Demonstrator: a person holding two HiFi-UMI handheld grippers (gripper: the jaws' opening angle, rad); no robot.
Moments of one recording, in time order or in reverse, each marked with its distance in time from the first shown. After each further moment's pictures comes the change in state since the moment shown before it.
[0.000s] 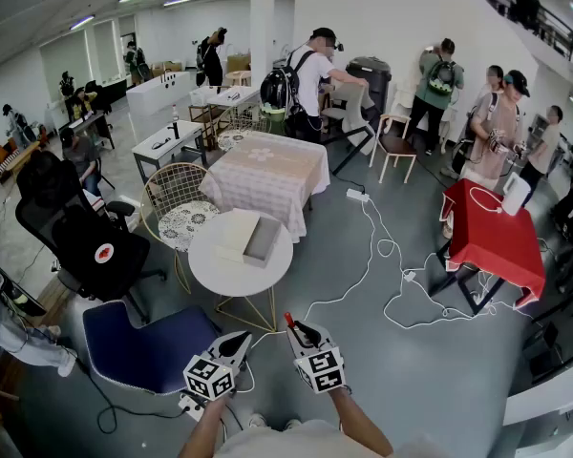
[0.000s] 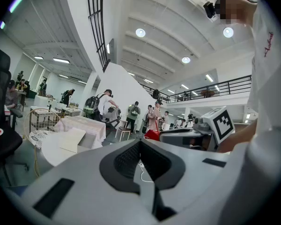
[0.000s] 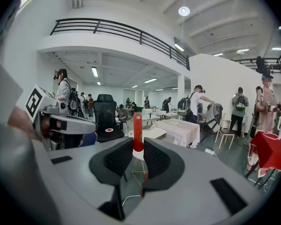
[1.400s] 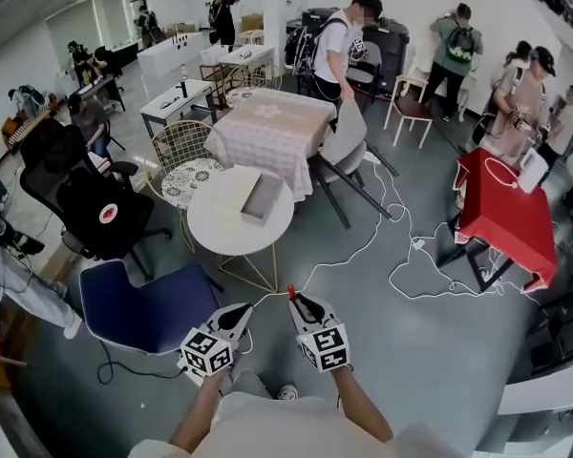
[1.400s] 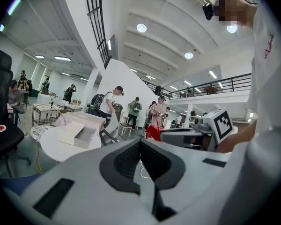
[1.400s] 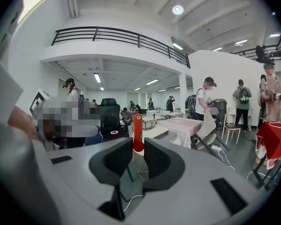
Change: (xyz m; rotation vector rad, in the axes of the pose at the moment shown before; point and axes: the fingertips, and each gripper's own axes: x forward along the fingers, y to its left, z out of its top) left arm 0.017 -0.037 -0.024 -0.009 0.046 0.034; right arm -0.029 -0.021 -0.028 0.059 -0.029 0.073
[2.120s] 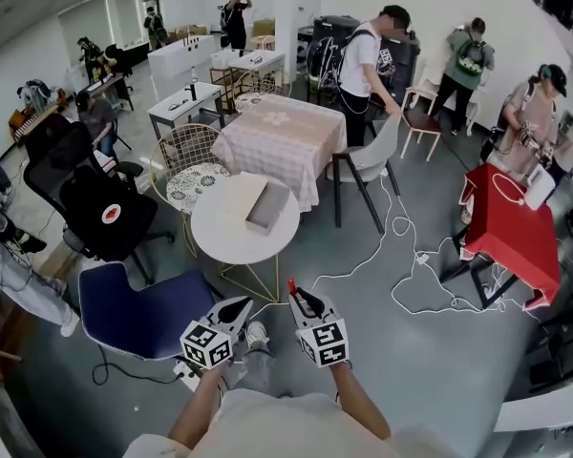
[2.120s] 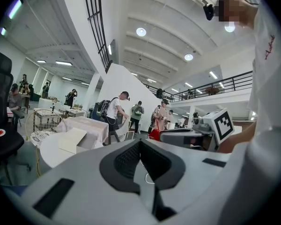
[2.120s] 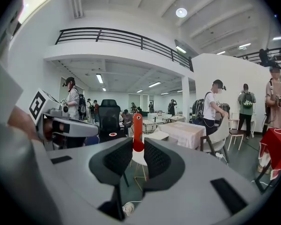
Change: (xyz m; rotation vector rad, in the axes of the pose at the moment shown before) left arm 0.029 0.035 0.021 0.018 -0.048 0.023; right arm 0.042 -0.023 0.020 -0.041 -0.031 0.019
